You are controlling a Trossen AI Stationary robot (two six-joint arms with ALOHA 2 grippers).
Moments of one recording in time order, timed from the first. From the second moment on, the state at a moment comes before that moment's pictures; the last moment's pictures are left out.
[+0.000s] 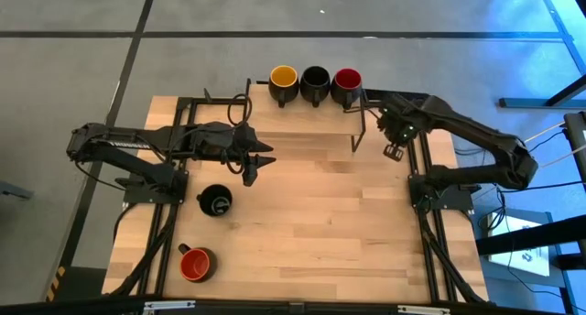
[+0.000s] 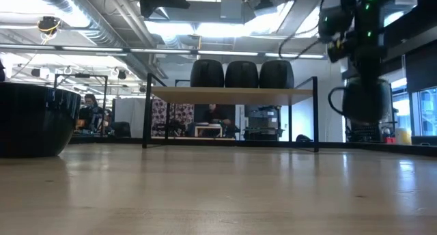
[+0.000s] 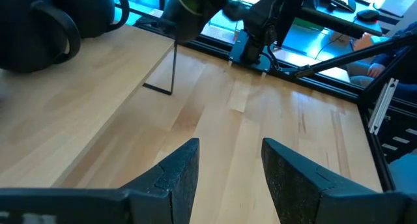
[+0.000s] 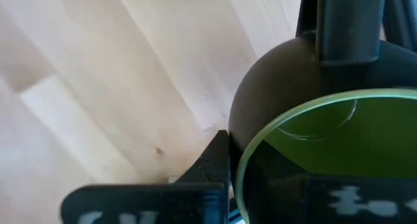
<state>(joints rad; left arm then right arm) 0.00 1.13 1.04 -0.33 -0.17 -0.31 -0.68 1.17 0.98 -1.26 0.10 -0.19</state>
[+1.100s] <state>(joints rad) 0.00 1.13 1.04 -0.33 -0.17 -0.22 0.28 1.37 1.19 -1.24 -0.11 -0.33</state>
